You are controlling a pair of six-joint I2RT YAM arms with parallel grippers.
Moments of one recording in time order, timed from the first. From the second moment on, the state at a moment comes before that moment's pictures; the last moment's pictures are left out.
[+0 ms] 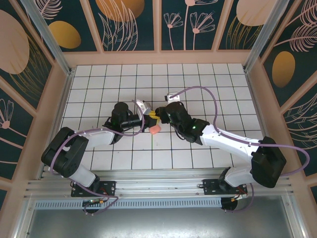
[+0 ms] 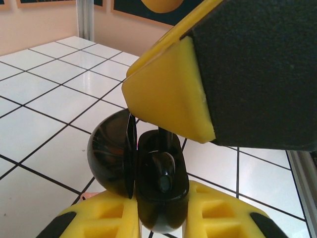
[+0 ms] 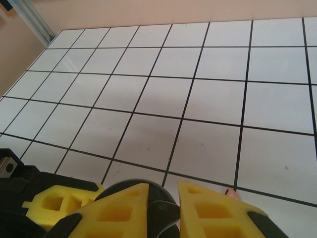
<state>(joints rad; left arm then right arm) -0.54 1.56 0.63 0.70 0.73 -0.05 0.92 1.37 0.93 -0.07 0.40 0.45</state>
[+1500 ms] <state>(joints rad) -0.54 1.49 0.62 0.73 0.83 -0.06 0.56 1.21 0.84 0.04 -0.49 0.52</state>
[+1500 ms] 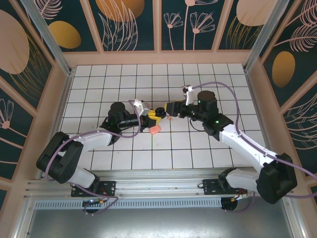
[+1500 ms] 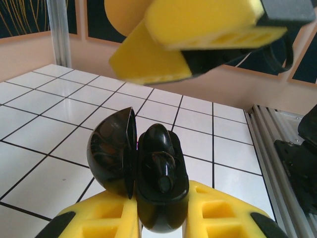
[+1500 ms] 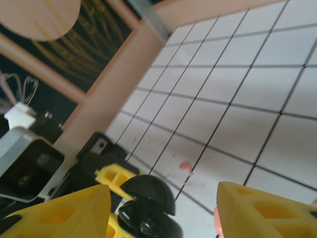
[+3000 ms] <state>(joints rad) -0.67 1.83 1.01 0.45 0.62 -0.57 0.30 1.11 0.79 -0.30 -0.13 0.63</state>
